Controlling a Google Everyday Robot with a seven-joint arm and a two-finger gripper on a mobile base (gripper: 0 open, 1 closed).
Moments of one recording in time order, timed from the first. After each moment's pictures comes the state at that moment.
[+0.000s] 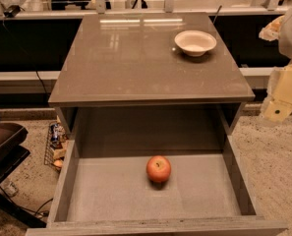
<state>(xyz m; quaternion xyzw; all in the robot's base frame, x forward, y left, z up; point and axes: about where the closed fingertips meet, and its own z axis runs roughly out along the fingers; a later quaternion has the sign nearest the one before) 0.438 -0.214 0.986 -0.60 0.78 -0.05 0.17</state>
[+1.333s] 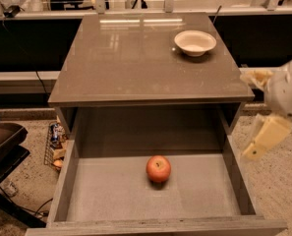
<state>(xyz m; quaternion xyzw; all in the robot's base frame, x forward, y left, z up) 0.431 -0.197 0.899 -0.60 0.75 0.07 0.28</state>
